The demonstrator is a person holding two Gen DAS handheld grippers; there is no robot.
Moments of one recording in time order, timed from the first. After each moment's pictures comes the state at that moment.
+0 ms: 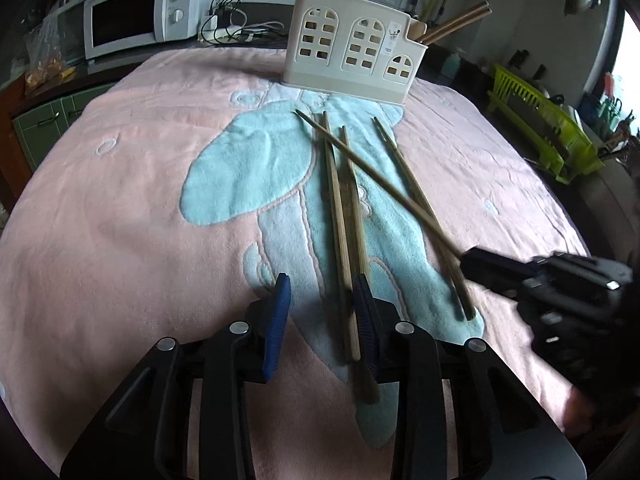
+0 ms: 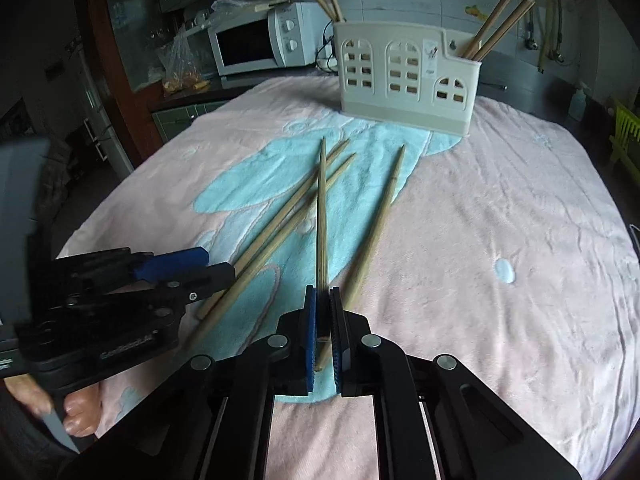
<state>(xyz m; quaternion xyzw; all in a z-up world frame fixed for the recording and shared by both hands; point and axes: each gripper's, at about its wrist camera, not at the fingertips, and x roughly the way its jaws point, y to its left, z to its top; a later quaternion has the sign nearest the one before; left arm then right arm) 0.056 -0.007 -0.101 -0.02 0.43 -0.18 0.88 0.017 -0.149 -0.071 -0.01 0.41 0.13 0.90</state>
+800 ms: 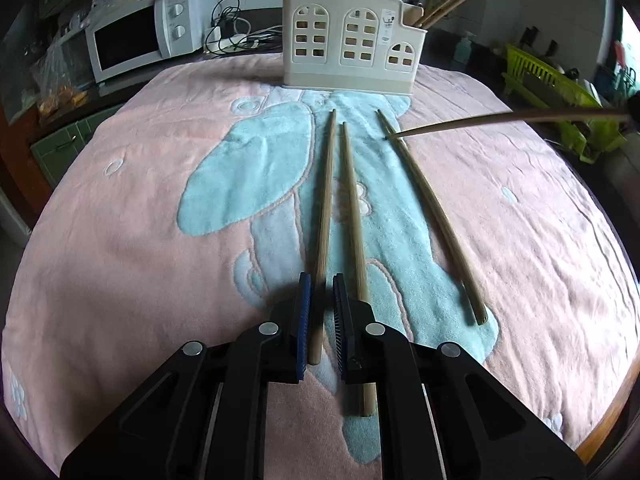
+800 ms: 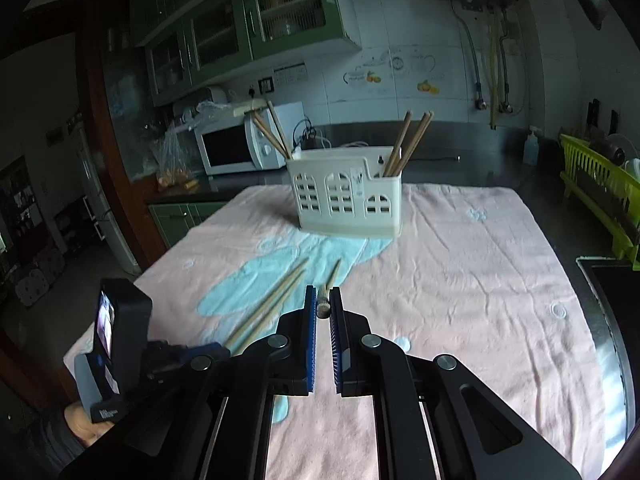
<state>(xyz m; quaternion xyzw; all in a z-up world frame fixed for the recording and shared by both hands) 0.054 -0.032 -0.100 0.03 0.43 -0.14 0.89 -0.026 -0.216 0.026 0.05 0.27 0.10 0.96</state>
